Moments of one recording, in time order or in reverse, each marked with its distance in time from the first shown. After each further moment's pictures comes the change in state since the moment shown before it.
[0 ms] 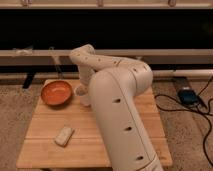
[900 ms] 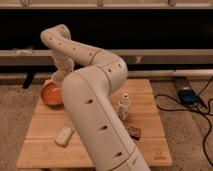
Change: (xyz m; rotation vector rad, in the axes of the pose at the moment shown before) arm -0.028 0.123 -0.099 -0.057 -0.146 -0.252
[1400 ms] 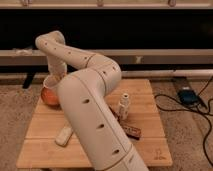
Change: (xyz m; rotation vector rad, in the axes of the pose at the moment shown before) arm 0.004 0.037 0.031 -0.075 0.009 -0.110
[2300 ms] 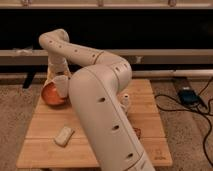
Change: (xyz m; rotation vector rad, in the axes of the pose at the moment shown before) arm -0.007 0.000 -0.042 -0.090 -0.144 -0.054
